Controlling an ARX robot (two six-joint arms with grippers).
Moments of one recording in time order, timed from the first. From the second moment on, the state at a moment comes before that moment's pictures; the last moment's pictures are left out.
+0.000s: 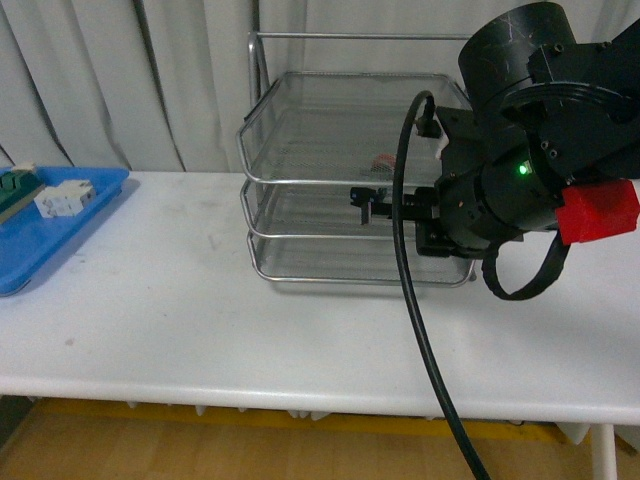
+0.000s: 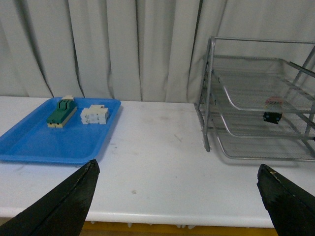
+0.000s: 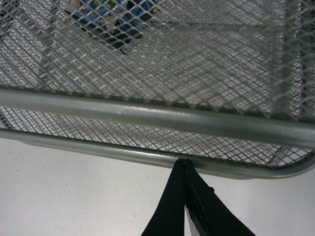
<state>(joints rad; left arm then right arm) 0.00 0.01 0.01 0.00 0.00 -0.01 0.34 2.11 1.32 0.01 0.01 0.25</state>
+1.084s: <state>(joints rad) 0.00 0.01 0.01 0.00 0.00 -0.01 0.34 1.84 1.07 0.07 -0.06 0.27</state>
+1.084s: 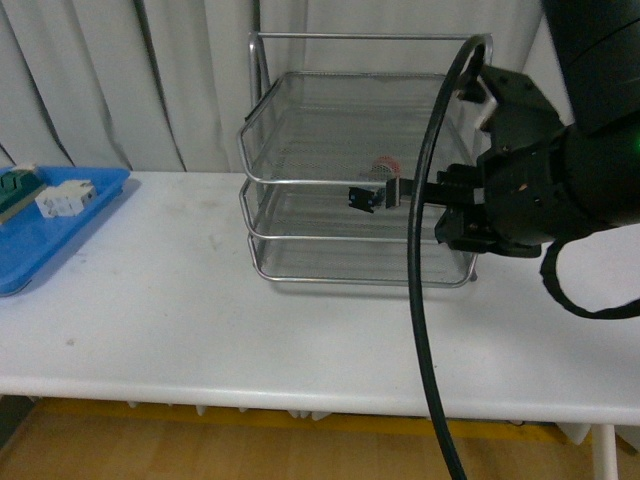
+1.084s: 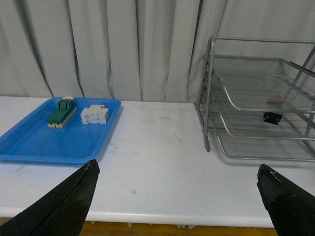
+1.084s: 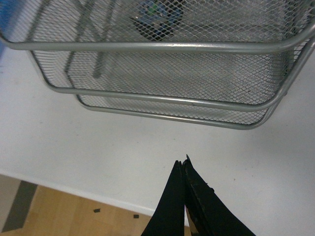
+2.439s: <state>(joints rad) 0.00 0.01 0.01 0.00 0.00 -0.01 0.00 0.56 0.09 0.47 0.00 0.01</state>
